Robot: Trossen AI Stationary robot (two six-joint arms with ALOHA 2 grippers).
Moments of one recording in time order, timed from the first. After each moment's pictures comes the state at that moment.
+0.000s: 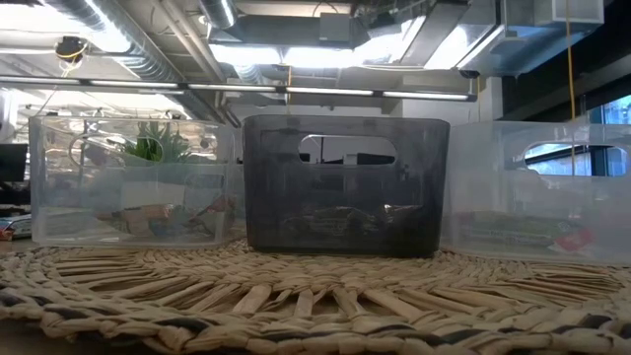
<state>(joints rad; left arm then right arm) -0.47 1.03 0.80 0.32 -0.77 -0.07 0.11 1.71 1.60 -0.26 0.00 0.05</state>
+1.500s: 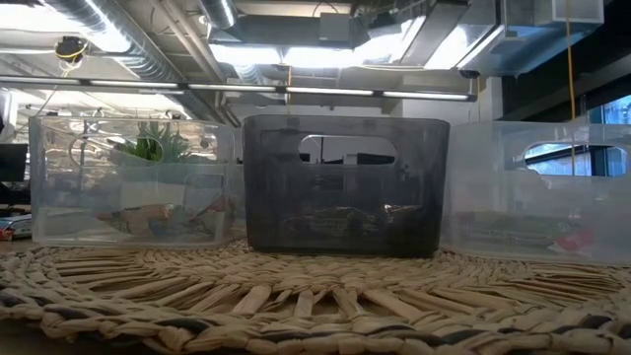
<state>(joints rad) -0.29 1.01 0.80 0.34 -0.43 0.08 0.11 1.73 1.60 -0.17 -0.05 0.13</state>
